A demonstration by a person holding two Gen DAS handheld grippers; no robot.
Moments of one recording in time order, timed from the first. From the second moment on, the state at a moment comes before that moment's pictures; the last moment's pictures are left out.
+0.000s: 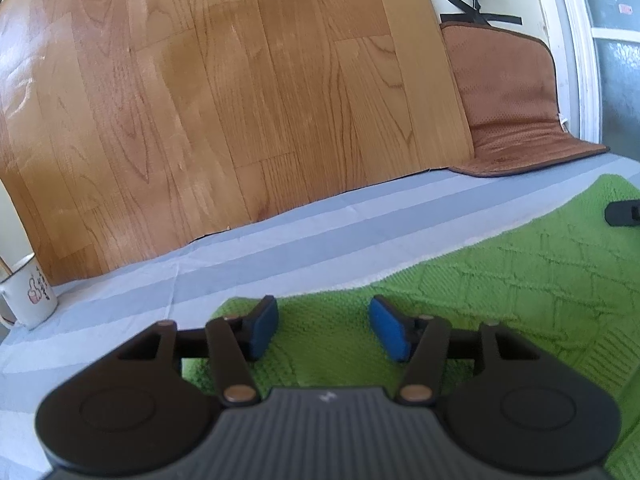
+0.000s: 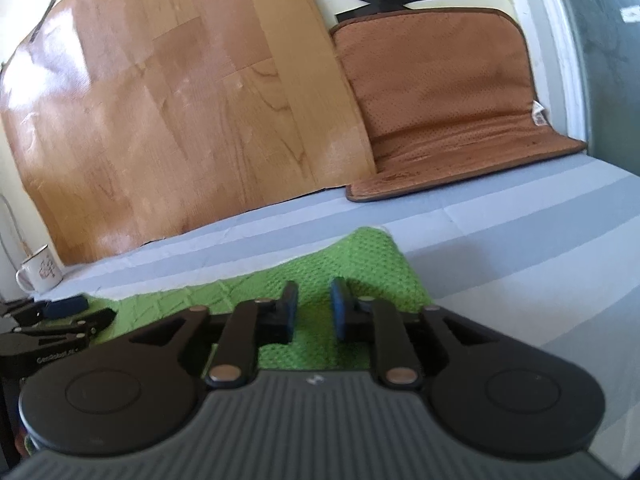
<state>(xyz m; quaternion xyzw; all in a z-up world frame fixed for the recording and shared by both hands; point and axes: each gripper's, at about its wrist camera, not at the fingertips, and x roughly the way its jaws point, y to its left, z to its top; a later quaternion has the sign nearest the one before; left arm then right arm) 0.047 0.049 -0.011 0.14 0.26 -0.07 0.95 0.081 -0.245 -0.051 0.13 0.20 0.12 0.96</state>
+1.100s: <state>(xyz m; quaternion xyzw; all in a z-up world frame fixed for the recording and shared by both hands) 0.037 0.103 0.014 -0.02 0.24 -0.07 0.97 0.054 -0.233 -0.029 0.14 0.17 0.15 0.96</state>
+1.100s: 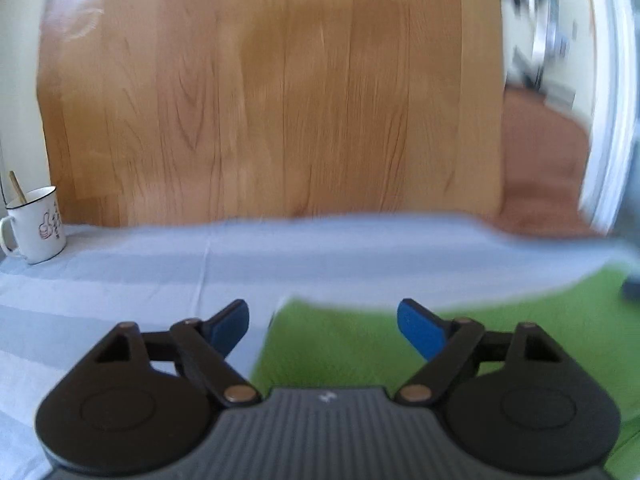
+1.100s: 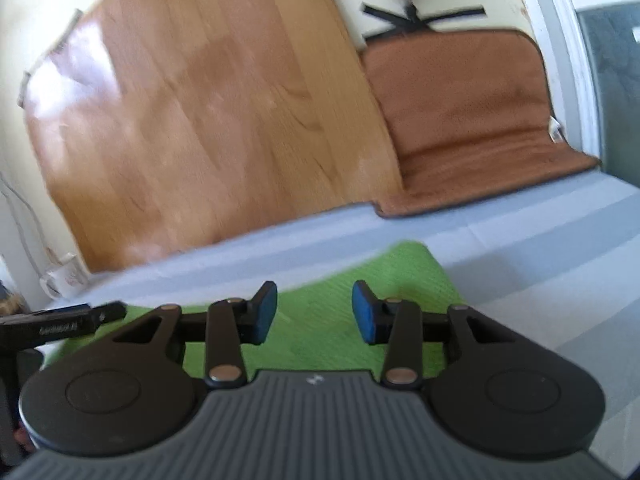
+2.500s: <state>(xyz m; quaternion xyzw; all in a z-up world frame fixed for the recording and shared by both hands) 0.049 0.093 -0.005 -0.13 0.33 -0.24 0.90 0.056 -0.317 -0.077 0.40 0.31 0.16 0.85</state>
